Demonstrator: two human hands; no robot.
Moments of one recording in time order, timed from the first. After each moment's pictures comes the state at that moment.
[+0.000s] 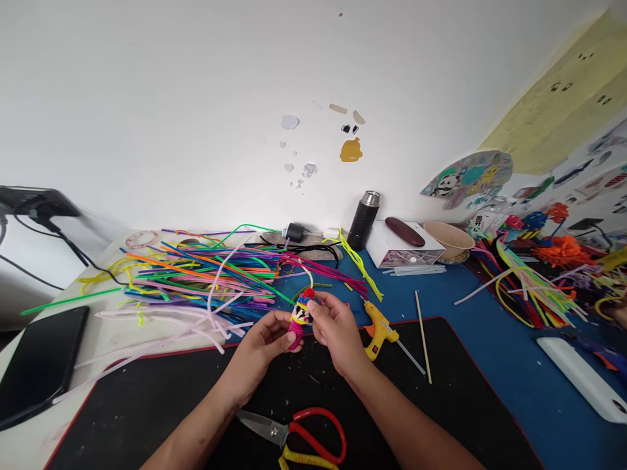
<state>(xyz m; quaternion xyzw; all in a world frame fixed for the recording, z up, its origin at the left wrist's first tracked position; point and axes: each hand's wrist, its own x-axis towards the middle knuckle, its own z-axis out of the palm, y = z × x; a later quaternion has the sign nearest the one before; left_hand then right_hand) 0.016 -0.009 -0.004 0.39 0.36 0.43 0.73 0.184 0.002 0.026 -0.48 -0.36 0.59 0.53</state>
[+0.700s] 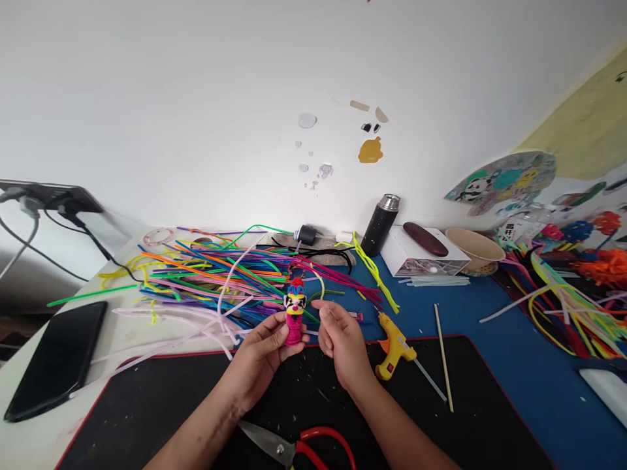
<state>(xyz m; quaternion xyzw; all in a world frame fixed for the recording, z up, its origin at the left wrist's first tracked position) 0.009 0.000 -0.004 0.19 0.34 0.48 0.78 0.182 0.009 0.007 -0.47 -0.37 0.60 0.53</state>
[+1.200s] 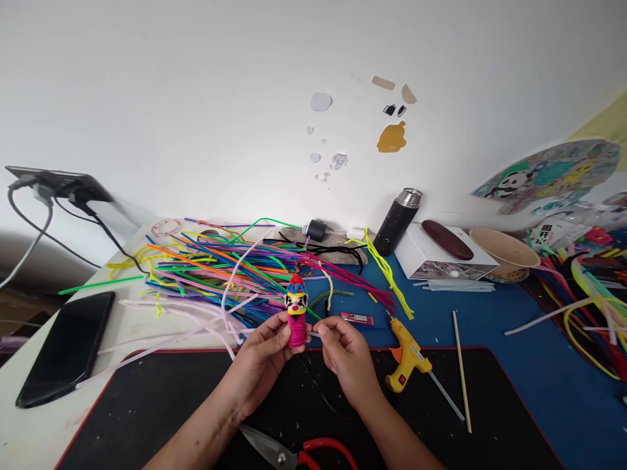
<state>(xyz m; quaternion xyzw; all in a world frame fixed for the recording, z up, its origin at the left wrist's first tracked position) 0.009 0.001 -0.009 0.15 0.33 0.50 0.78 0.186 0.001 -0.001 -0.49 -0.41 0.61 0.46</state>
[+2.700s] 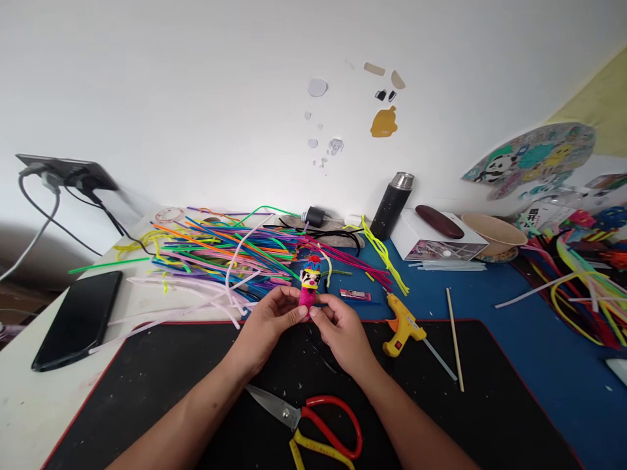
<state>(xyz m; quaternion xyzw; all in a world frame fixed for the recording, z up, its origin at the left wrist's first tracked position) 0.014 0.000 -0.008 0.35 0.40 0.49 0.68 0.185 -0.008 -0.021 -0.52 -0.54 0.52 0.41</state>
